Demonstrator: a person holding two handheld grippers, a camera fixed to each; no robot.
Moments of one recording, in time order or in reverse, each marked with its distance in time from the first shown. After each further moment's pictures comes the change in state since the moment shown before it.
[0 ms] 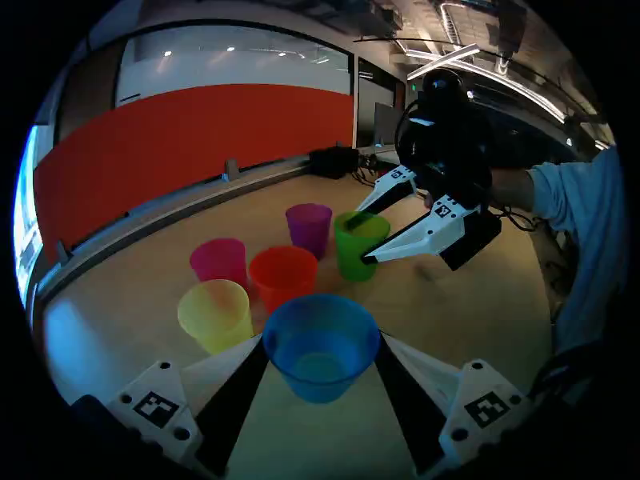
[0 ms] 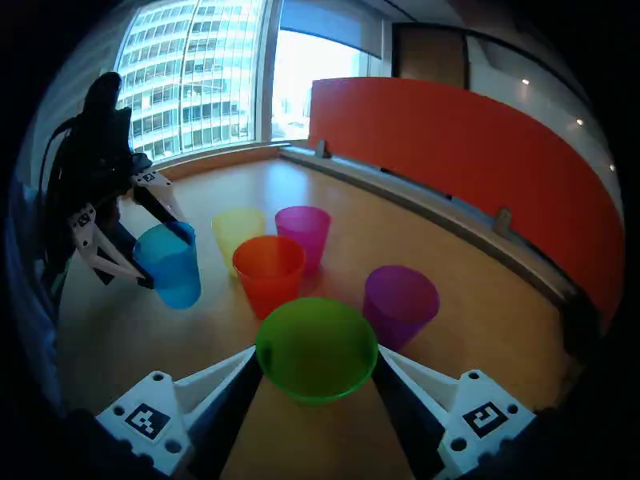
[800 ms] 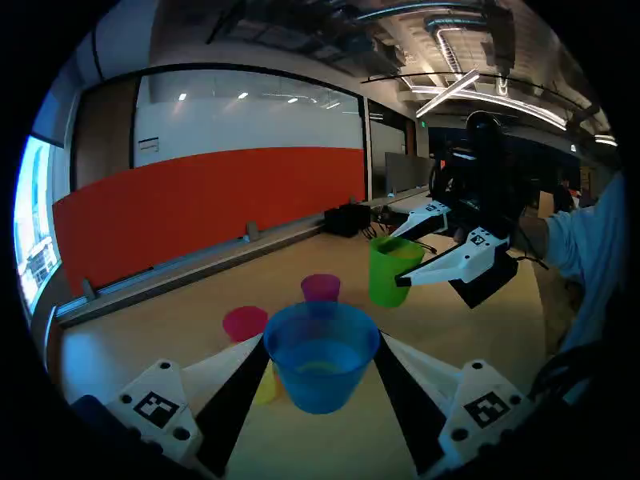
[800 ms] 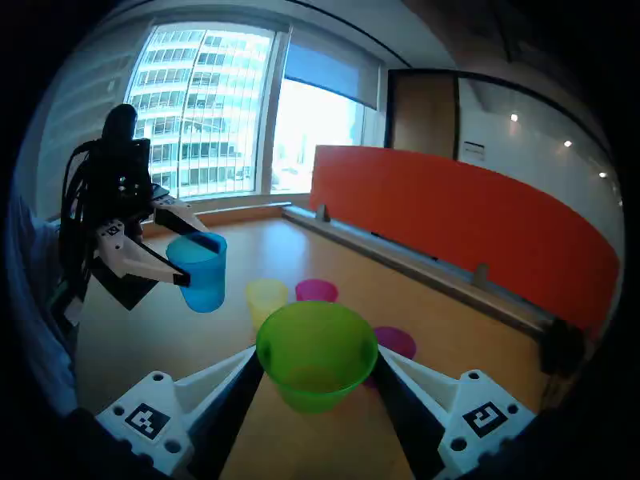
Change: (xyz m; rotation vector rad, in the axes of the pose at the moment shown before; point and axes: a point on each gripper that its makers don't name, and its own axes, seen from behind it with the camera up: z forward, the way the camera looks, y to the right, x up) left arm 0.077 -0.002 -0.053 0.097 0.208 0.026; right arm 0.073 -0.030 -0.078 -0.043 0.227 -0.025
